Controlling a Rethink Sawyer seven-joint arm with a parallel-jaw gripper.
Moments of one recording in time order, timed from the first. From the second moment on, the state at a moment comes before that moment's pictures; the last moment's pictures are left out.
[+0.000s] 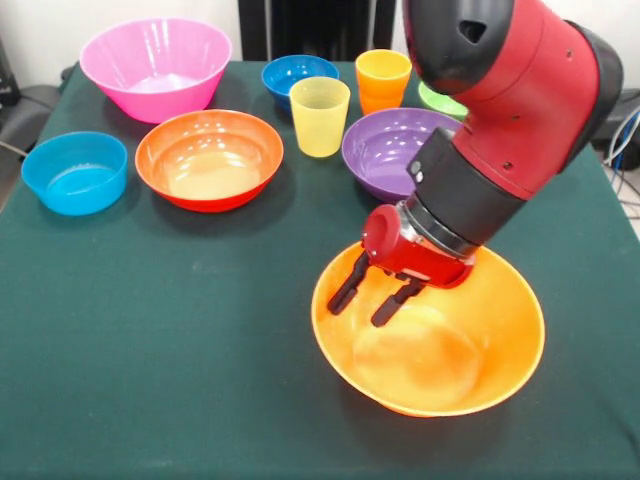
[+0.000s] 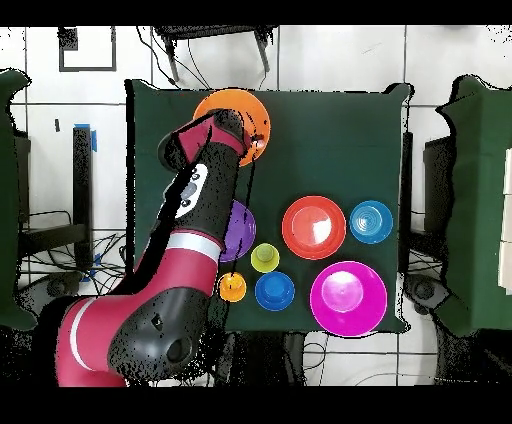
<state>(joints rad) 0.18 0.02 -0.48 0.77 -0.20 0.68 1.89</state>
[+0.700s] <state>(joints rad) 0.16 -0.14 -0.35 0.86 -0.08 0.72 1.89</state>
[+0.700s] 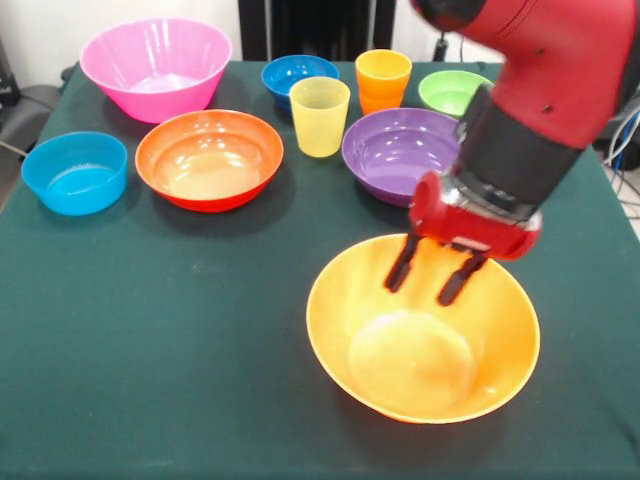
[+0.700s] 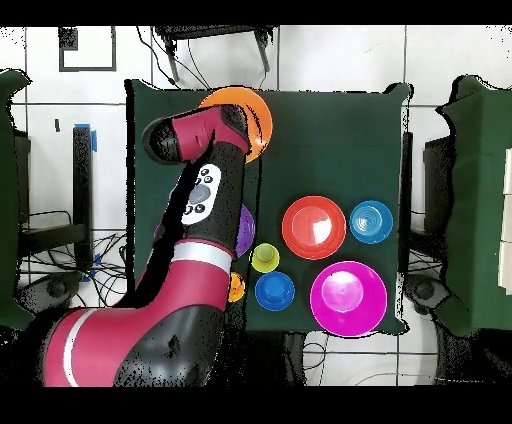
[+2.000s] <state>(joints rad) 0.17 -0.15 -0.26 0.79 0.03 0.74 1.89</state>
